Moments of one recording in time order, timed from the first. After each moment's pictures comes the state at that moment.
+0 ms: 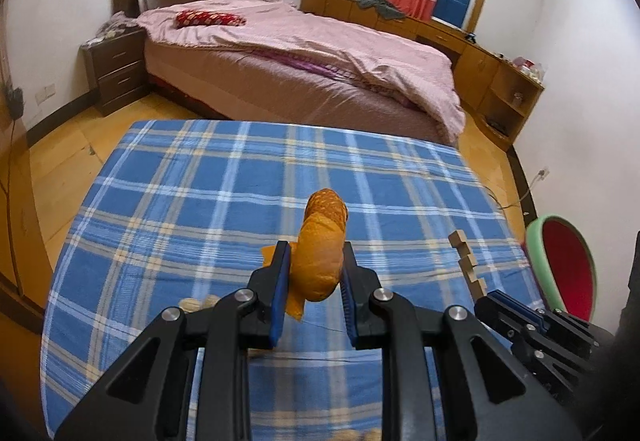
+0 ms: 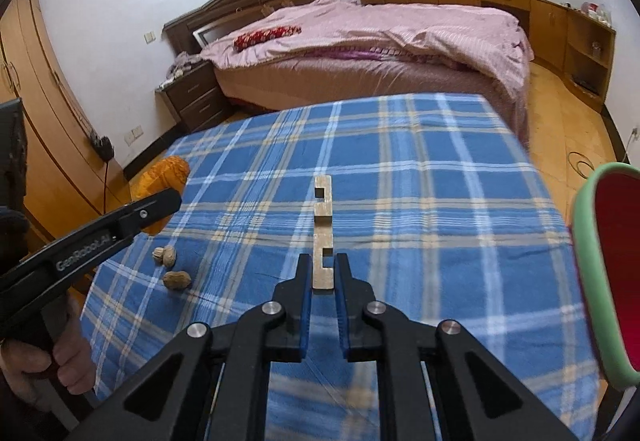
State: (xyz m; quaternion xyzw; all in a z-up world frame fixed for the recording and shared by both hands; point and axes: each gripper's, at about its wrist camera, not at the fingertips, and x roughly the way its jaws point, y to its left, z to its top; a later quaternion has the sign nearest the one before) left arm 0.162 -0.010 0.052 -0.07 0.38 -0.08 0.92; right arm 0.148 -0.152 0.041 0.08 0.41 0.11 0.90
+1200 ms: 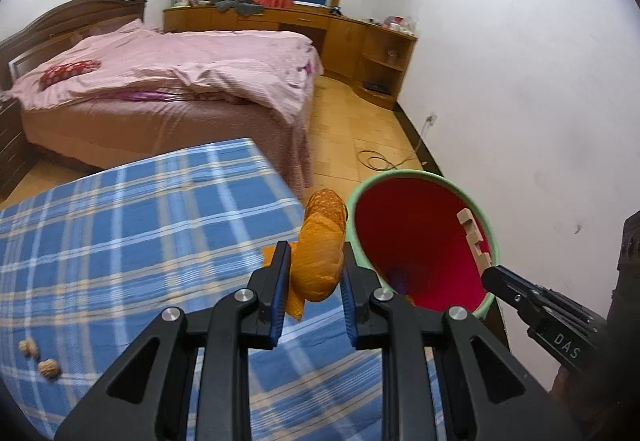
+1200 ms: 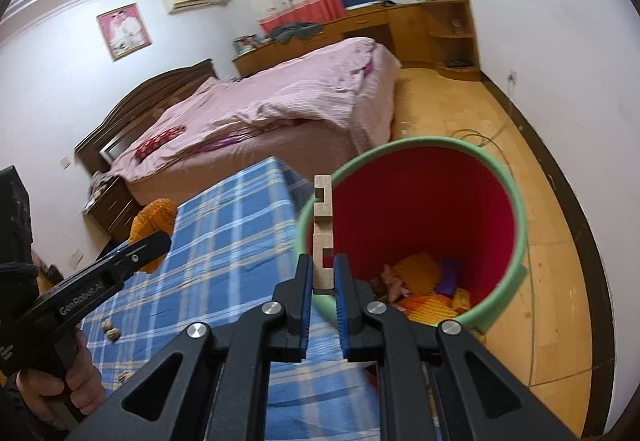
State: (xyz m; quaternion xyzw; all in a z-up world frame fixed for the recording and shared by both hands) left arm 0.131 -0.222 0.085 0.01 0.35 -0.29 0.89; right arm 0.034 -0.357 0.075 0.21 0.32 -0.10 0.92
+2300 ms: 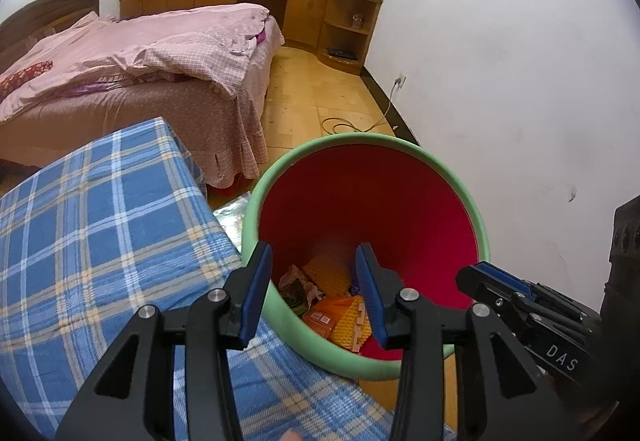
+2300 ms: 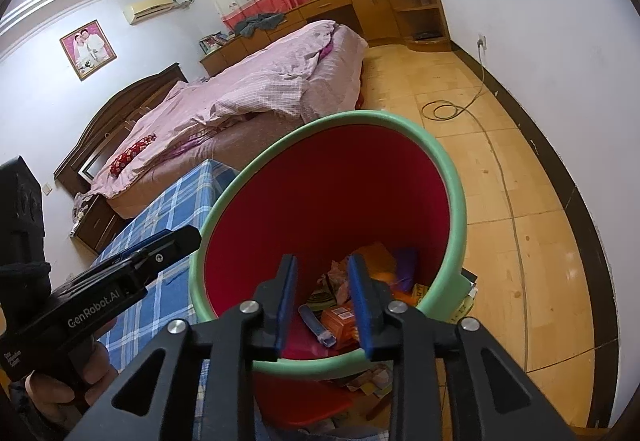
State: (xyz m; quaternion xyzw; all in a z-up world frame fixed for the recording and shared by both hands) left arm 0.143 -0.318 0.042 0.04 0.39 -0.34 0.86; right arm 0.035 -0.434 0.030 0.25 0.34 -0.11 0.90
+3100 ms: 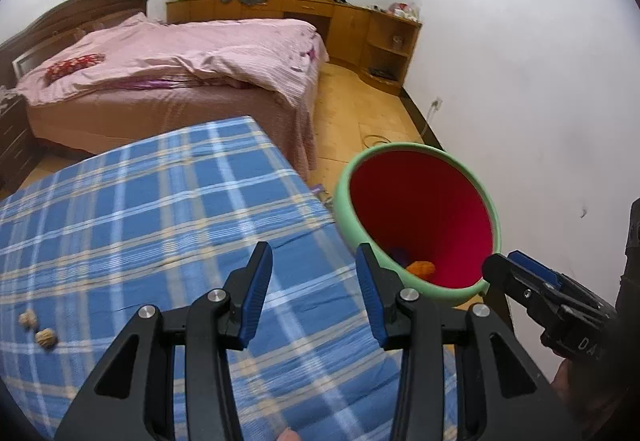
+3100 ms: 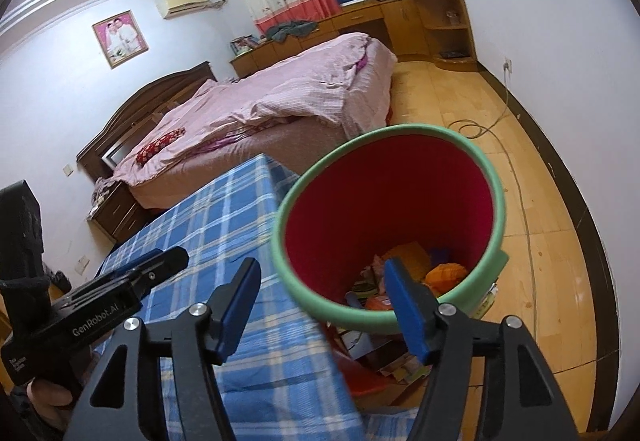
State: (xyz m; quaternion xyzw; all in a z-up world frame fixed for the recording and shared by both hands) left arm 0.098 -0.213 0.075 0.02 0.37 -0.27 0.89; right arm 0.013 -0.358 0.071 0.21 0.32 -0.07 0.92
